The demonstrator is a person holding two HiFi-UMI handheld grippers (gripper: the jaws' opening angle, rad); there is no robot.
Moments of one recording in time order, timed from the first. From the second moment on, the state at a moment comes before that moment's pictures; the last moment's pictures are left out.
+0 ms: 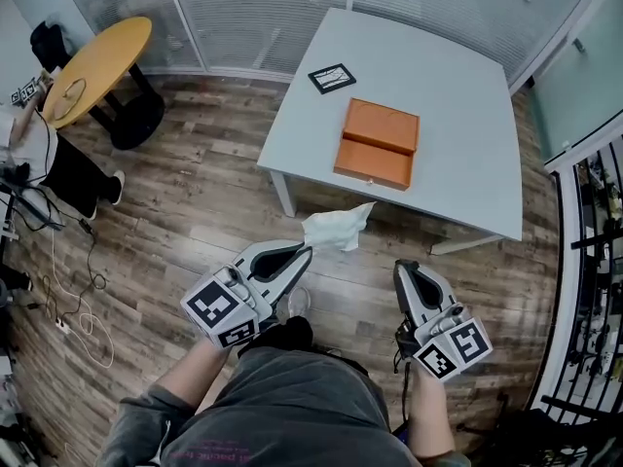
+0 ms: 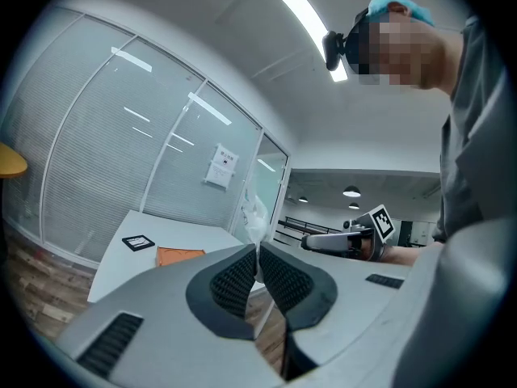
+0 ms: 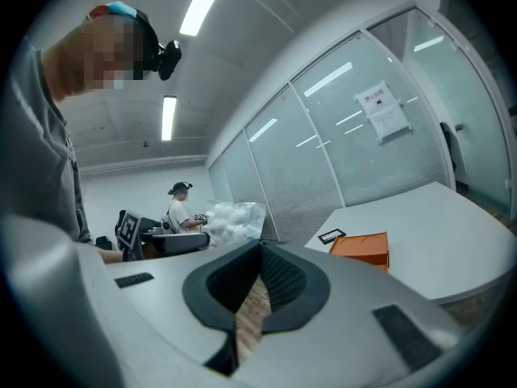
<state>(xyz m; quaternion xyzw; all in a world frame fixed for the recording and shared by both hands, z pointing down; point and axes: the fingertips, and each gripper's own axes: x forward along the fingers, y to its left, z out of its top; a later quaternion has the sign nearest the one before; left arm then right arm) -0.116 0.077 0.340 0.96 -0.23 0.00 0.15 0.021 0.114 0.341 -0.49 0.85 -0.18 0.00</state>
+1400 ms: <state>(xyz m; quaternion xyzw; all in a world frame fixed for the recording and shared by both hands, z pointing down) -0.107 -0.056 0.347 0.97 -0.18 0.01 0.17 0.024 -0.021 0.327 -0.52 0.84 -0.16 0.00</state>
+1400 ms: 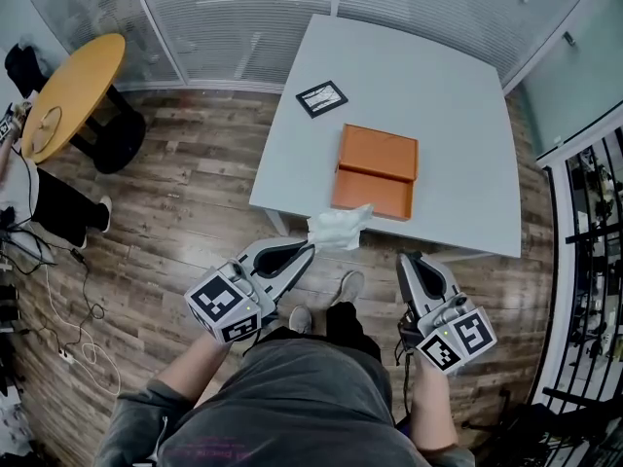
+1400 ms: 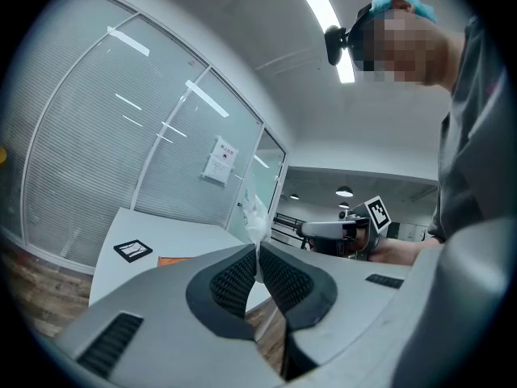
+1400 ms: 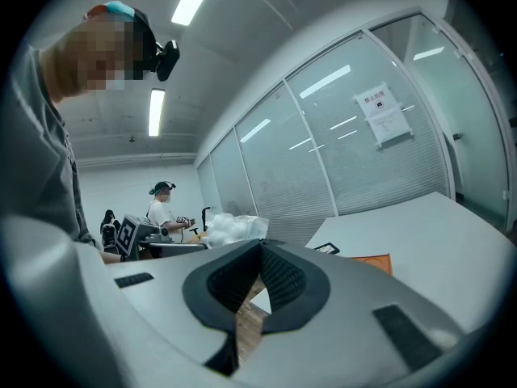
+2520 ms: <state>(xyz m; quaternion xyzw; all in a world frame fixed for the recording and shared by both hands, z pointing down) 0.040 -0.171 0.374 0.95 -0.24 0.05 0.20 0.166 -0.153 0.365 -0.47 0.86 -0.22 0.01</state>
